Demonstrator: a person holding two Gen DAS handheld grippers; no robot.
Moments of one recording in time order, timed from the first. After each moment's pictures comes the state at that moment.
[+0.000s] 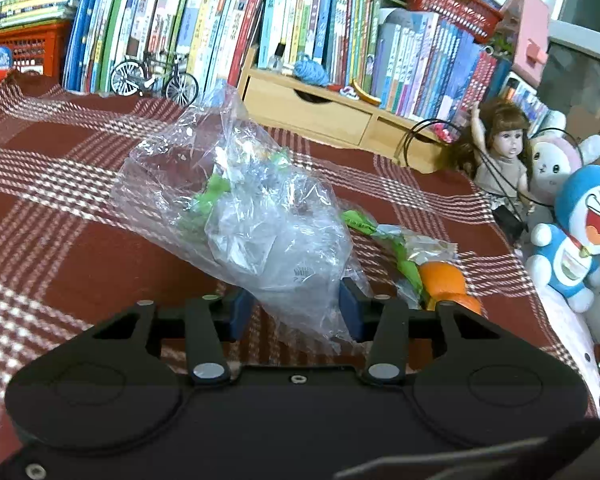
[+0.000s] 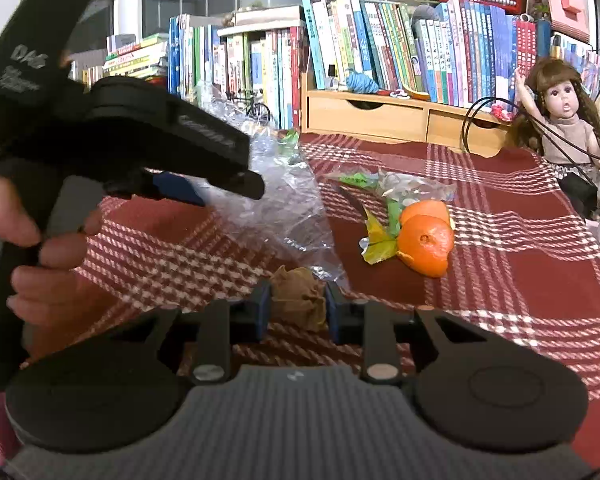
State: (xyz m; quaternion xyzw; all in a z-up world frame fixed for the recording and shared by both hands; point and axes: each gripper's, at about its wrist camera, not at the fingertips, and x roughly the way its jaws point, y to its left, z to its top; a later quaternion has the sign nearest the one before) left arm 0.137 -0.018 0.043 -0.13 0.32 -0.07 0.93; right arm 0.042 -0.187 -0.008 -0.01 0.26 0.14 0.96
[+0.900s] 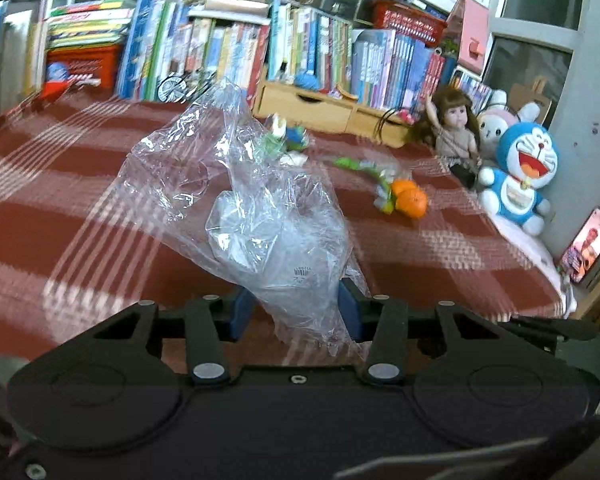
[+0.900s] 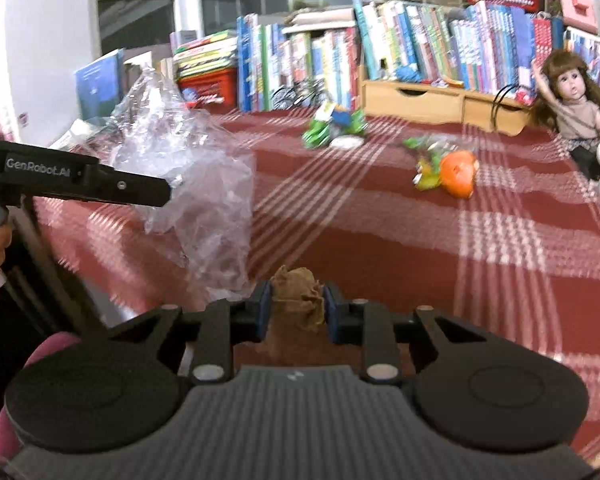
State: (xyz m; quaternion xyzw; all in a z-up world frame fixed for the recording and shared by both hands) left arm -0.109 0.041 0.056 -0.10 0.30 -0.09 0.94; right arm -0.090 -0.182 -0.008 -0.01 0.27 0.22 0.94
